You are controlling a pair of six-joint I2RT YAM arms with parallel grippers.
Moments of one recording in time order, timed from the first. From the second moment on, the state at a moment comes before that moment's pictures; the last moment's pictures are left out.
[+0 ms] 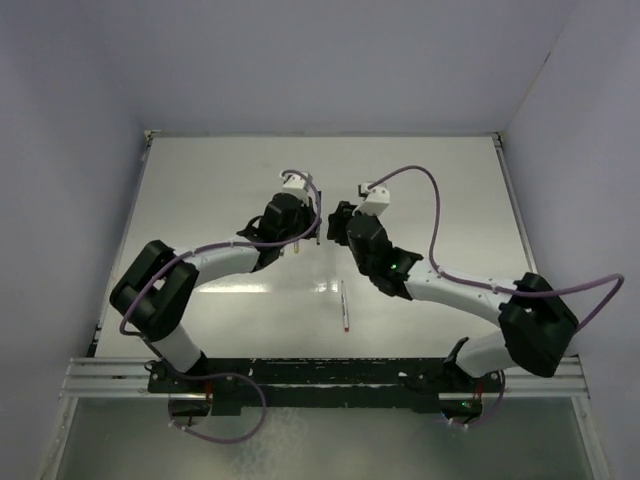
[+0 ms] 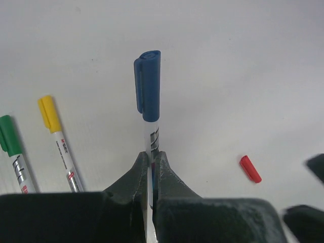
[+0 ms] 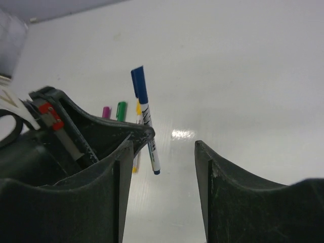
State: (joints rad) left arm -0.66 1.64 0.88 0.33 -0.10 -0.44; right arm 0.87 1.46 0.84 0.27 0.60 0.54
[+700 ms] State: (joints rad) left arm -0.62 1.93 1.23 -0.09 -0.24 -0.55; right arm 0.86 1.25 0.71 0.10 0.84 0.56
